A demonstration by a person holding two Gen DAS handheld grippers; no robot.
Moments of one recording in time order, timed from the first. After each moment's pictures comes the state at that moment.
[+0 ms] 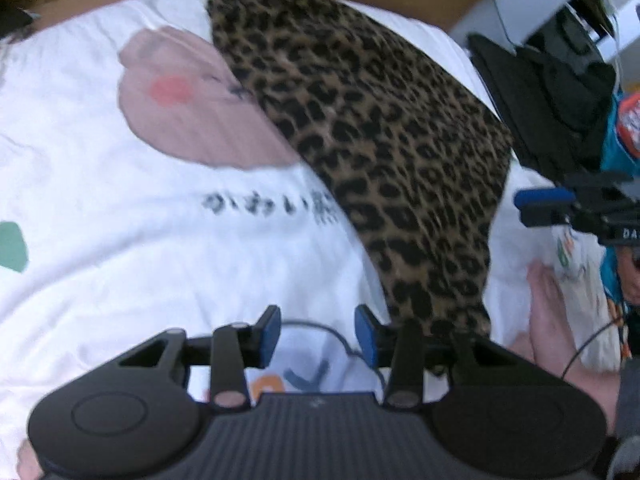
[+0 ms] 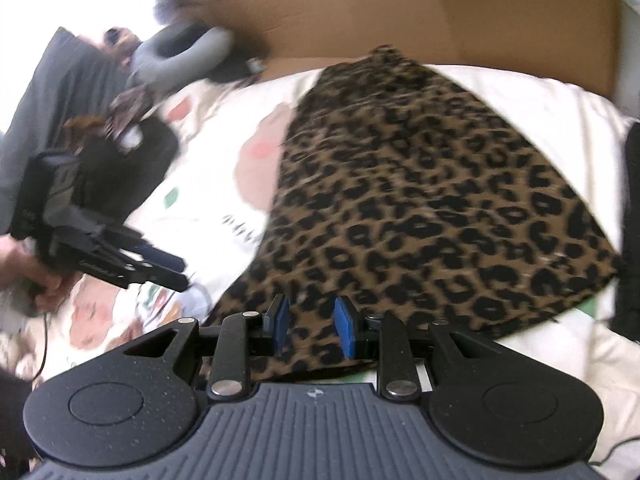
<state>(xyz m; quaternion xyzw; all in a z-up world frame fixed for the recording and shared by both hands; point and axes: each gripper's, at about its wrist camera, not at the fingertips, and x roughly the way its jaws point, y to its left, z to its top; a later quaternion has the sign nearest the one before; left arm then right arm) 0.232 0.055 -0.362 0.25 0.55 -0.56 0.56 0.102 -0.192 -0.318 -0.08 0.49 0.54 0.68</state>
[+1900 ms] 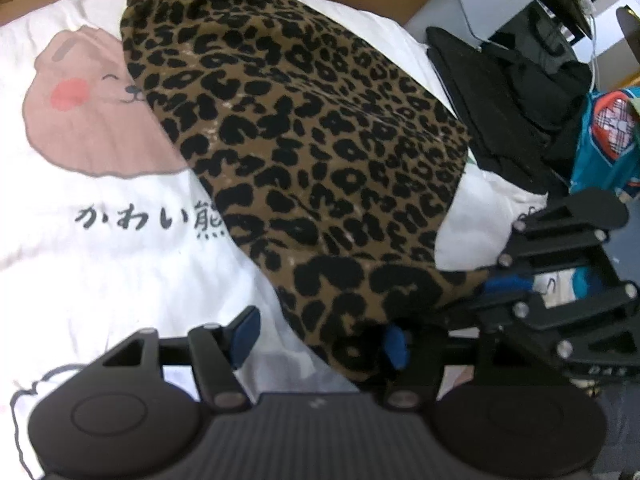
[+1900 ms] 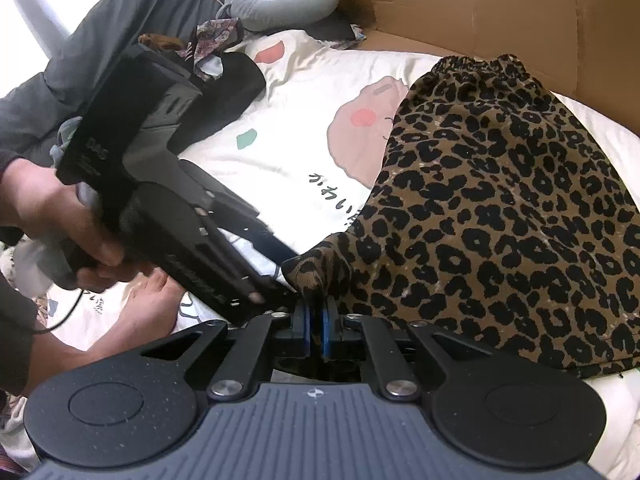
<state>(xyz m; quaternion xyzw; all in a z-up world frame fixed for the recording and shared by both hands) 0.177 0.016 -0.374 0.21 0.56 -0.58 0.55 0.047 -0.156 -0.314 -0.16 0.45 0.61 0.63</state>
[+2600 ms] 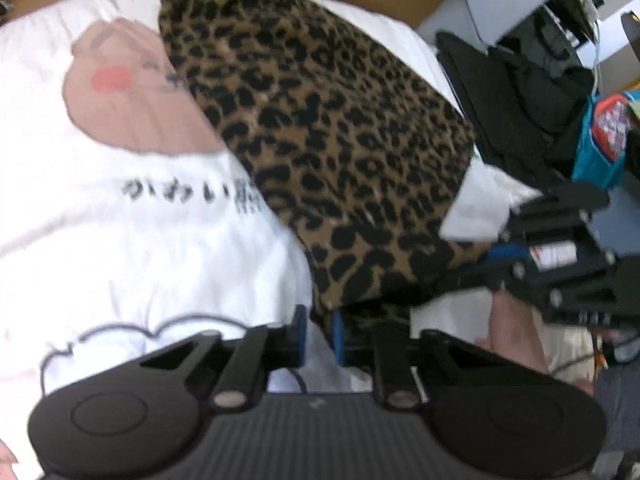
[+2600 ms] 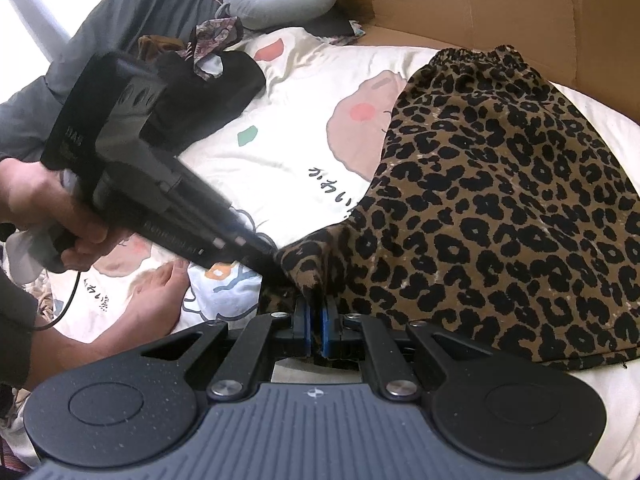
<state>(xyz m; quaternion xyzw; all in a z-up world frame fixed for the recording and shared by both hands) 0.191 0.047 -0.364 0.21 0.57 -0.58 0.54 0.052 -0.160 -0.318 -0.16 0.46 0.61 0.62</state>
